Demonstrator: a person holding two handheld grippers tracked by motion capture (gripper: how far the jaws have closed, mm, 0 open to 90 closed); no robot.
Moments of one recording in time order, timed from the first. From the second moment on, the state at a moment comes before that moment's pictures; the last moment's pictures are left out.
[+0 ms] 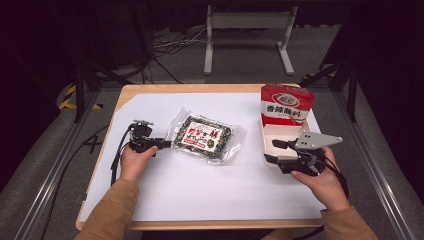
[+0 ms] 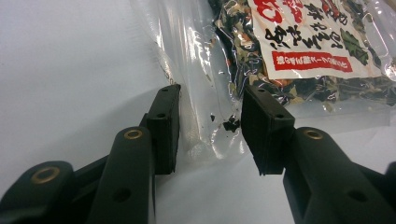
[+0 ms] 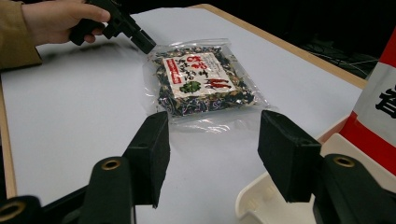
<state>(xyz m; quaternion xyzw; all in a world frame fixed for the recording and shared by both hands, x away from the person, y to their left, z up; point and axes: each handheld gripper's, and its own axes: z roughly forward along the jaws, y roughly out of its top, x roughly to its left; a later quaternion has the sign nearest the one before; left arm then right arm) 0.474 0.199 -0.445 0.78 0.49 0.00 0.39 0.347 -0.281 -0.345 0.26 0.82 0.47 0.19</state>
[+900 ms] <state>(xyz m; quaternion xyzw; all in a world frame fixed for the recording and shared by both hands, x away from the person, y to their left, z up) 0.471 0.186 -0.443 0.78 0.49 0.00 0.39 0.348 -0.279 -0.346 0.26 0.82 0.47 0.19</state>
